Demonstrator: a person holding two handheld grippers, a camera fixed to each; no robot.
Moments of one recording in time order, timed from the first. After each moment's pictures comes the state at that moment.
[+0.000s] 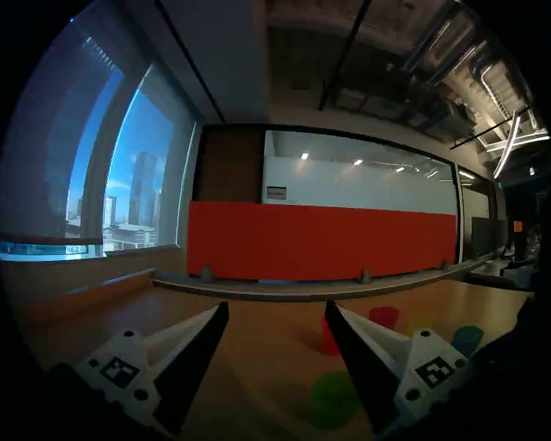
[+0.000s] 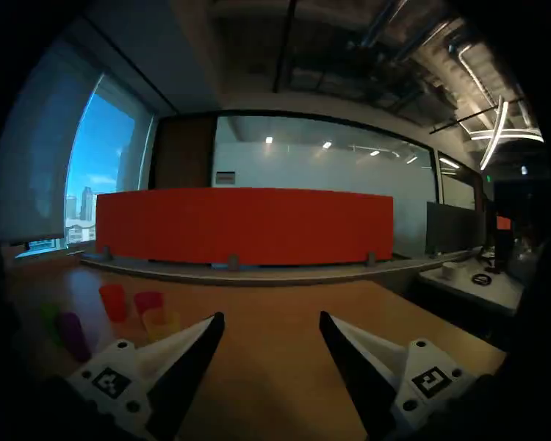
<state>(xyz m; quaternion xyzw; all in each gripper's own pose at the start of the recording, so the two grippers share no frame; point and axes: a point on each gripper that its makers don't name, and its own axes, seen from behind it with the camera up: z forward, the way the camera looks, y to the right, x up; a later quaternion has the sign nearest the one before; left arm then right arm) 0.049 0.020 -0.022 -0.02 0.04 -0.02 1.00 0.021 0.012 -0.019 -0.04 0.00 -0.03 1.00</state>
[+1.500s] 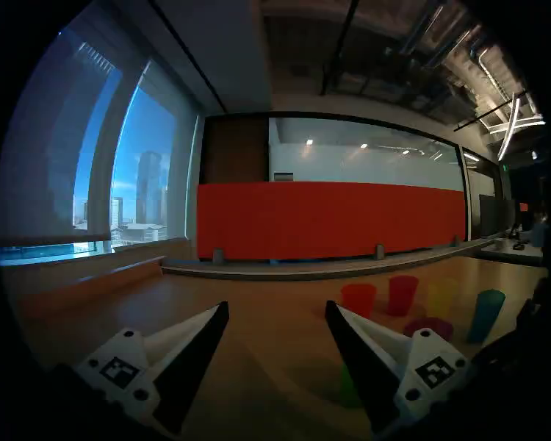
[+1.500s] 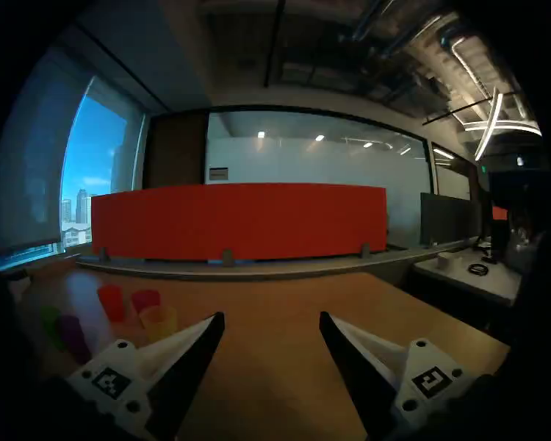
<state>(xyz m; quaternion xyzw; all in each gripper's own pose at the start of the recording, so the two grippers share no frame) -0.013 0.003 -0.013 0.00 0.02 0.00 1.00 0.016 0.019 -0.027 -0.05 -0.01 -0.01 1.00</state>
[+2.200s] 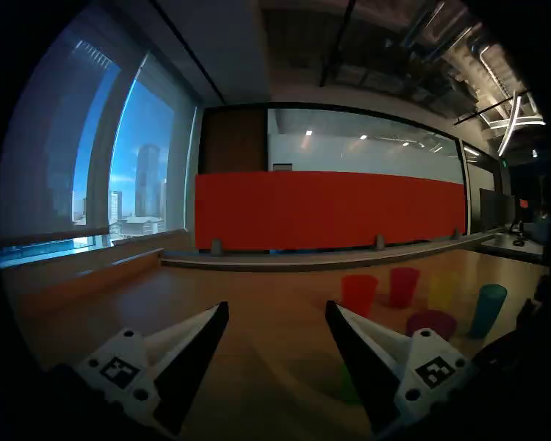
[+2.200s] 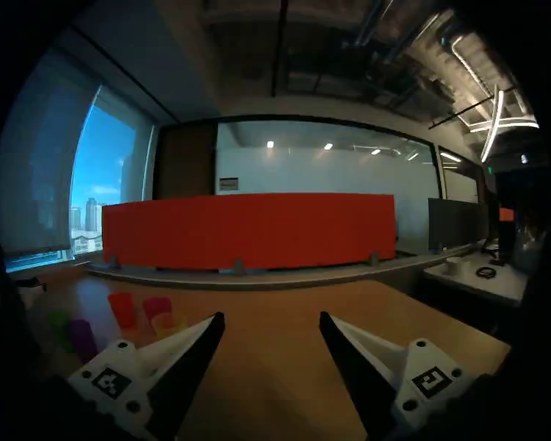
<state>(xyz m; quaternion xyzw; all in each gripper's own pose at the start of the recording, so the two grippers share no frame) -0.020 0.002 -0.007 0.00 0.00 0.00 1.00 0.027 0.012 -0.034 -0.02 0.01 -0.01 1.00</state>
